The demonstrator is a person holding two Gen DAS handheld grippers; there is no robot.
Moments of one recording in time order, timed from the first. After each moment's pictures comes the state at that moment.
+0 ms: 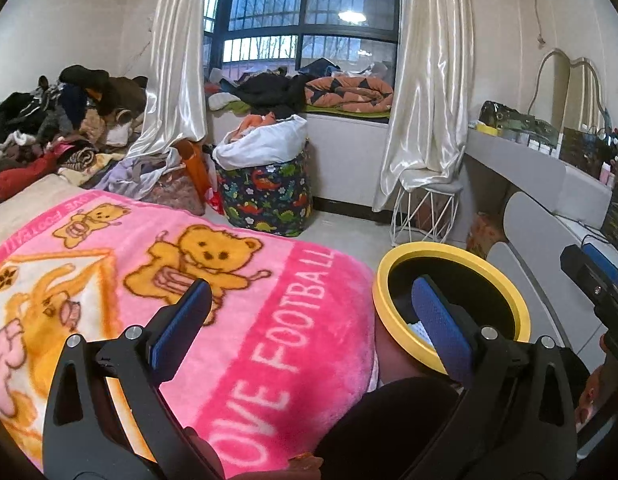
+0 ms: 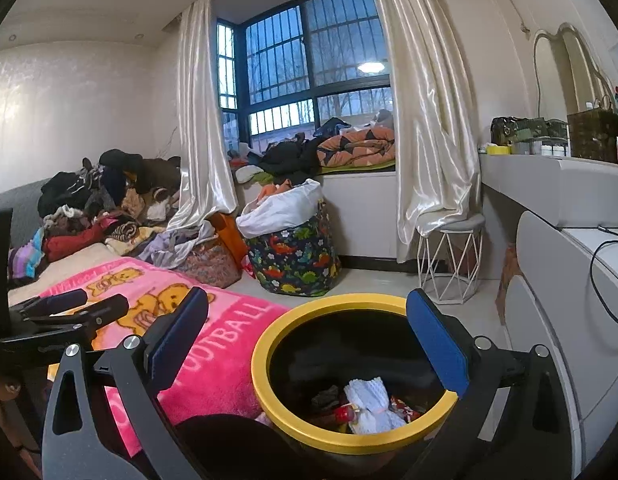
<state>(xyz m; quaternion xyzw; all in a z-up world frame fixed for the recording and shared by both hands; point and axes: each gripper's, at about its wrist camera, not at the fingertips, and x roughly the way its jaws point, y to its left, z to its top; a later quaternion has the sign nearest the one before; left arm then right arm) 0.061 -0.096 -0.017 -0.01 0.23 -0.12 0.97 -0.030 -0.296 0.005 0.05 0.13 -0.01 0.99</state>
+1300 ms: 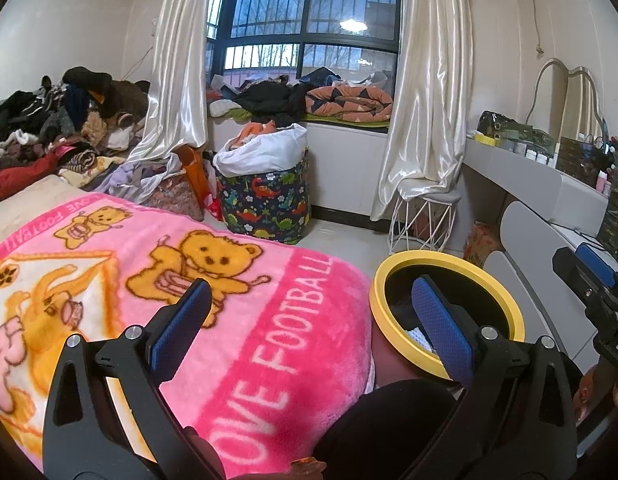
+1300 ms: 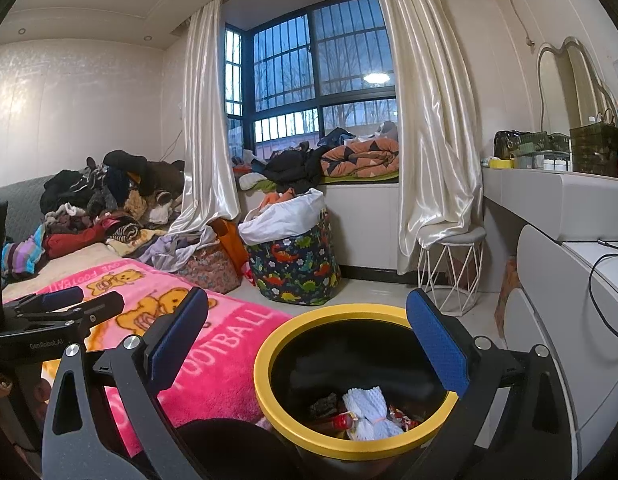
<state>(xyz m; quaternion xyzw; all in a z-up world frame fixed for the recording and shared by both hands) 0.052 -0.099 -0.015 -0.02 0.22 -0.12 0.97 -0.037 -0.289 0.011 0.03 0.12 -0.01 0.99</state>
